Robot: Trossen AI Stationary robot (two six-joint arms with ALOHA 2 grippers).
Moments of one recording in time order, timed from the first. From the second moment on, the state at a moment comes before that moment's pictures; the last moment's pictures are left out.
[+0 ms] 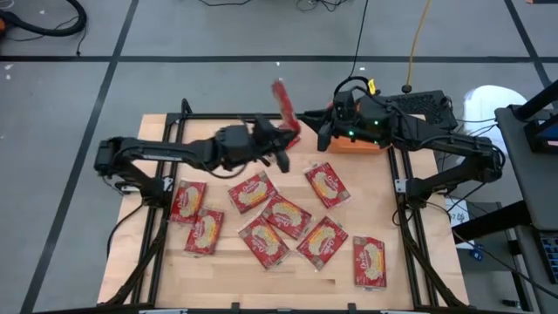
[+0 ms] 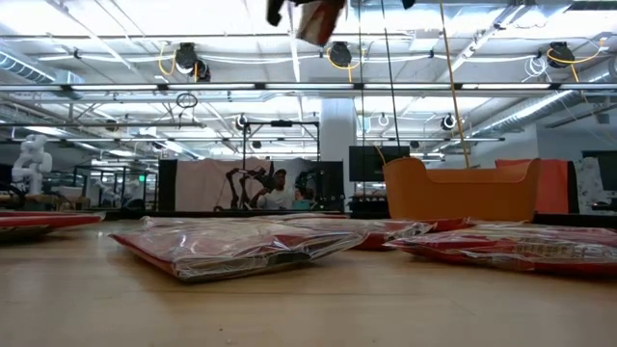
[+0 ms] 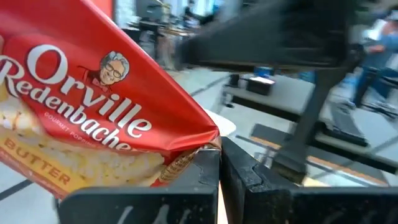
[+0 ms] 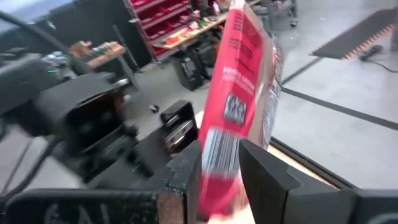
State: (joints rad) left arm 0.05 1.57 1.33 0.20 -0.35 -0.16; right arm -0.18 1.27 1.40 -0.36 0.24 0.45
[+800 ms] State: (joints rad) left arm 0.07 1.77 1.47 0.19 -0.28 -0.08; right arm -0.23 1.26 1.40 -0.57 0.29 0.46
